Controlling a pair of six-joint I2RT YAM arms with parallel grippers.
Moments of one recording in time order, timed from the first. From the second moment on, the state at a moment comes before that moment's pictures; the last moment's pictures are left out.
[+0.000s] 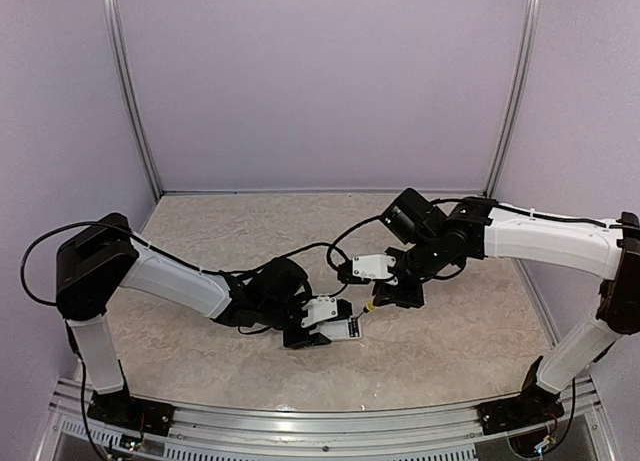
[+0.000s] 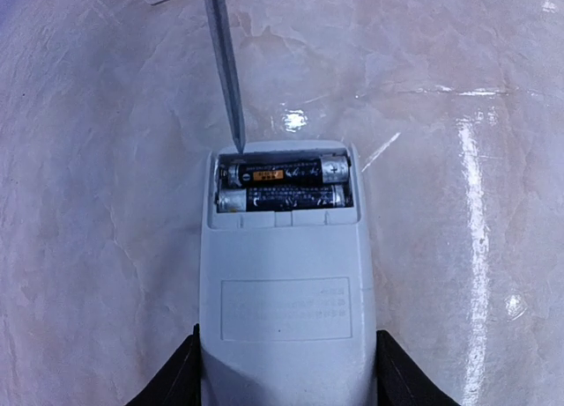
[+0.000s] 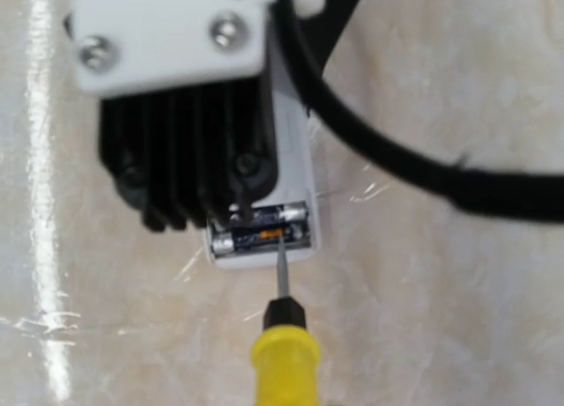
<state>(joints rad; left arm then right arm) -0.99 1.88 0.94 0.12 0.18 0.55 0.90 1.55 1.25 -0.79 -0.12 -0.64</state>
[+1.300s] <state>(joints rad) -1.00 1.87 0.94 0.12 0.11 0.56 0.89 1.60 1.24 -0.71 -0.11 -0.79</state>
